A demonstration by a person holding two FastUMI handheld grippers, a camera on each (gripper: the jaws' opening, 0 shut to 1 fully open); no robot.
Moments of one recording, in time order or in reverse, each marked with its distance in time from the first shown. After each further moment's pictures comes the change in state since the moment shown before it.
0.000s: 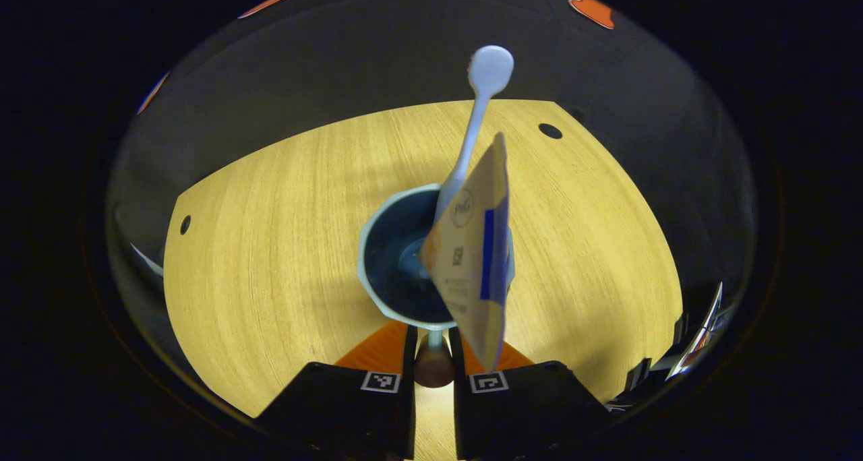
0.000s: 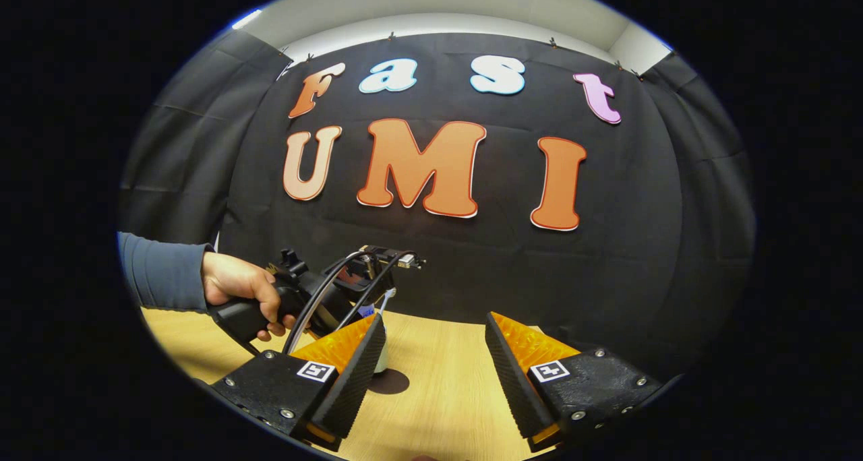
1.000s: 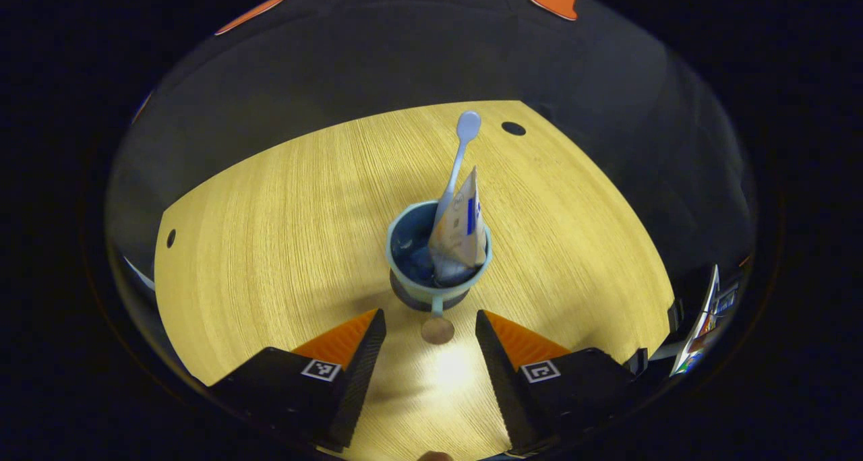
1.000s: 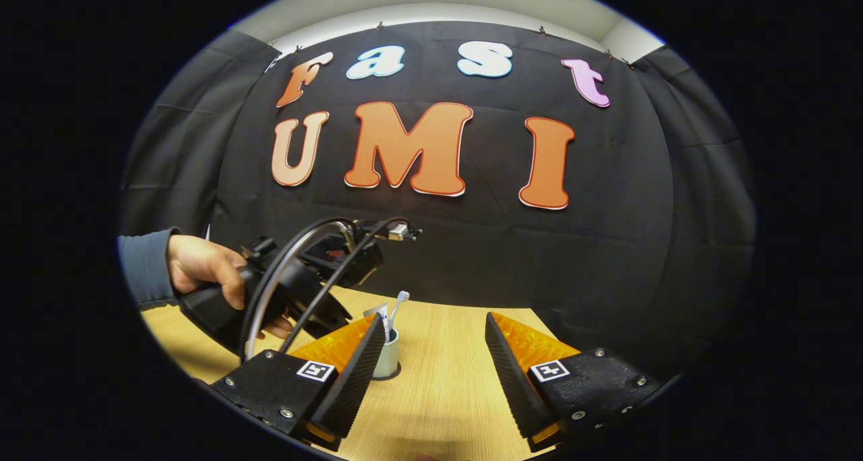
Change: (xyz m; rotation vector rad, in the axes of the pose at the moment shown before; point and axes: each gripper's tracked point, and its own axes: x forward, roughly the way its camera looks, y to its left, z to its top) left arm 0.100 -0.033 0.027 0.039 -0.112 -0.062; right arm 0.005 0.002 -0.019 0.020 0.044 -0.034
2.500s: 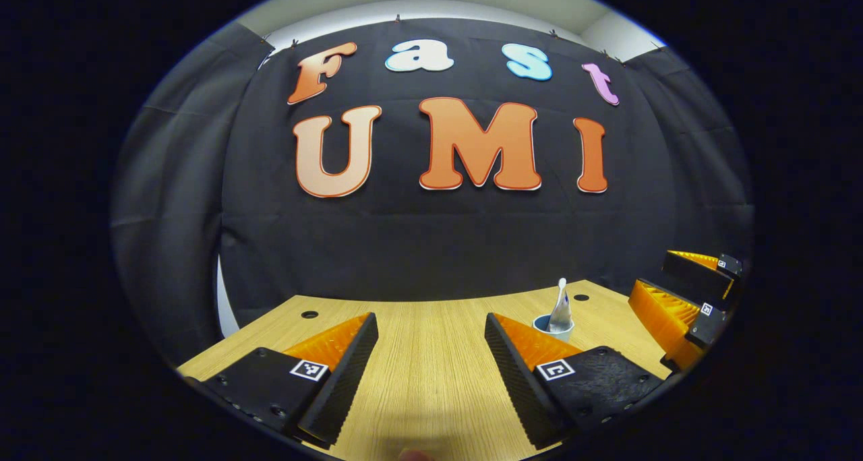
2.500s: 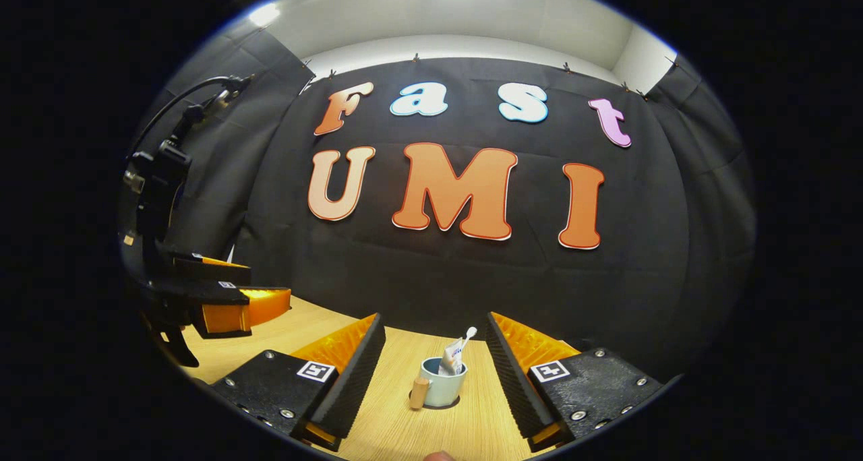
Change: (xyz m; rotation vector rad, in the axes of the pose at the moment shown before) left arm -0.056 0.028 0.056 -0.078 -0.978 0.358; right arm -0.016 0.110 0.026 -0.010 -0.201 0.055
